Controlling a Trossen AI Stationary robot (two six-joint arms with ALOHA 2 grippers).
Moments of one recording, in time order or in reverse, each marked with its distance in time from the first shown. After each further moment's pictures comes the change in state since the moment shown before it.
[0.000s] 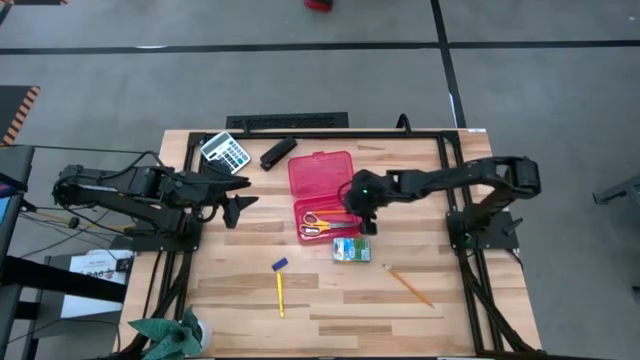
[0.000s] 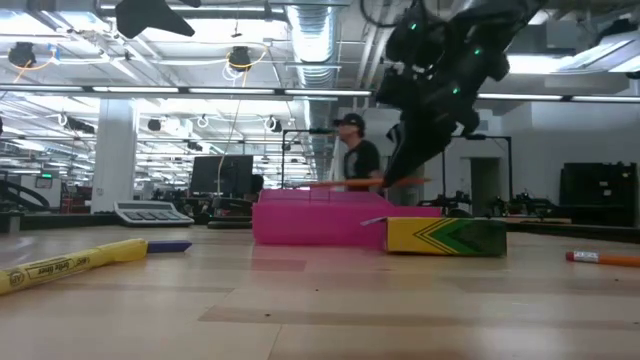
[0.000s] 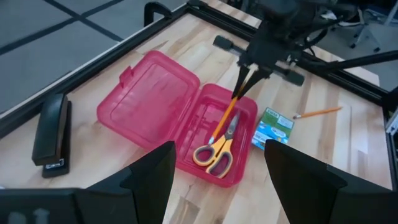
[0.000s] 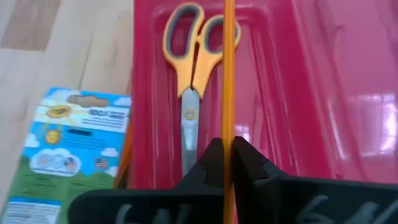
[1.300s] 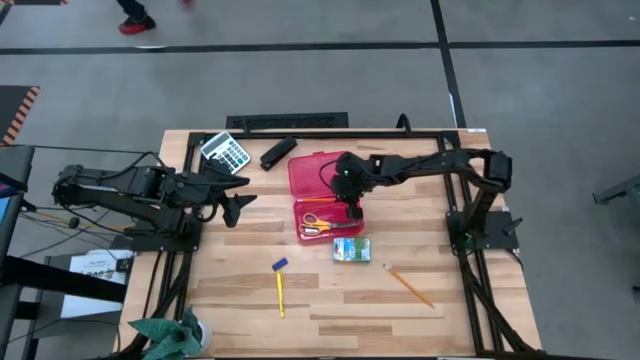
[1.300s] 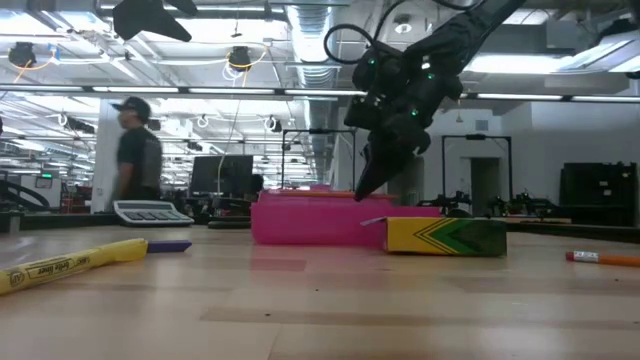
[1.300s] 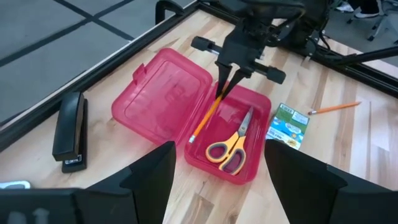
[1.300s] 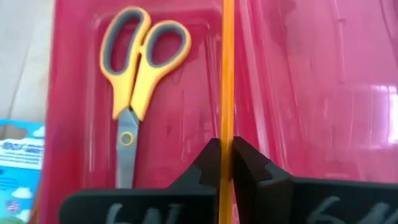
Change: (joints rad) left arm 0.000 0.000 0.000 -0.037 -0.033 0.011; right arm -0.130 0.204 0.194 -0.055 -0.088 -0.091
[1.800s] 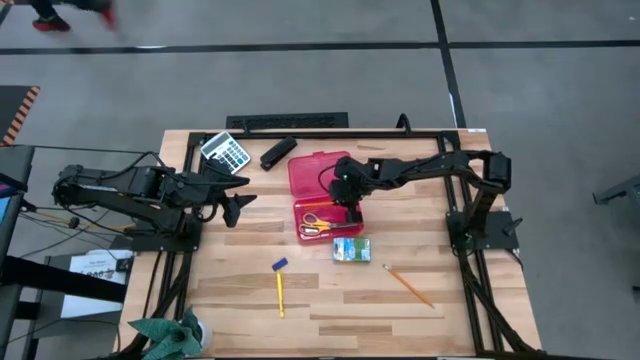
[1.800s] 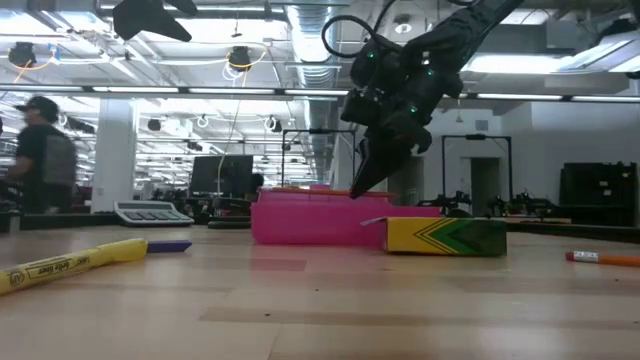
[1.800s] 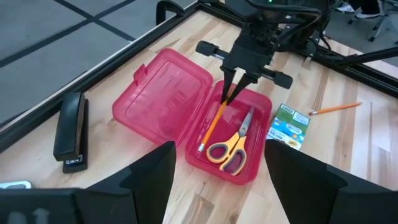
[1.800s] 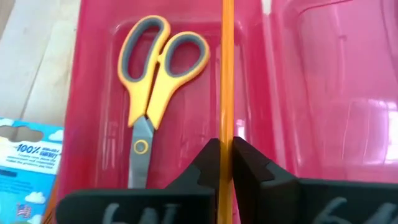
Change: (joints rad) left arm 0.000 0.000 0.000 0.000 -0.003 0.000; right arm 0.027 0.001 0.000 0.025 0.009 -0.028
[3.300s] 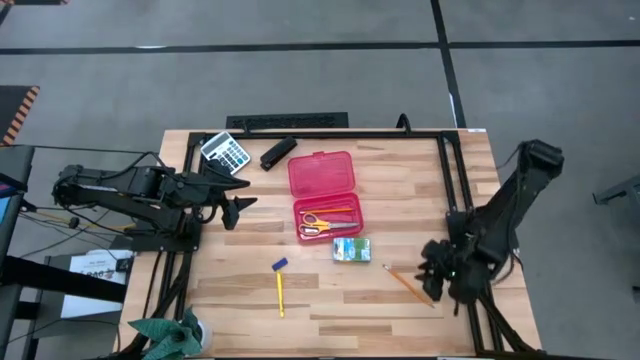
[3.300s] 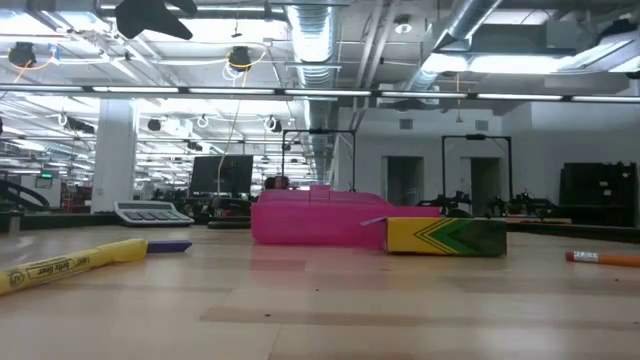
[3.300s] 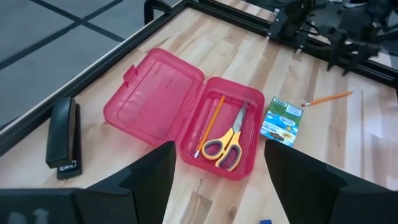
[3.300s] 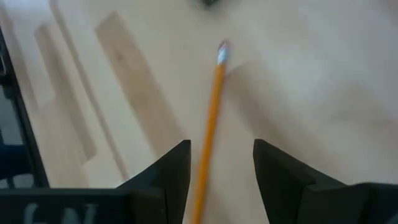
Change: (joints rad) left arm 0.000 0.000 0.000 0.007 0.036 0.052; right arm 1.256 -0.646 -0.522 -0.343 0.680 1.881
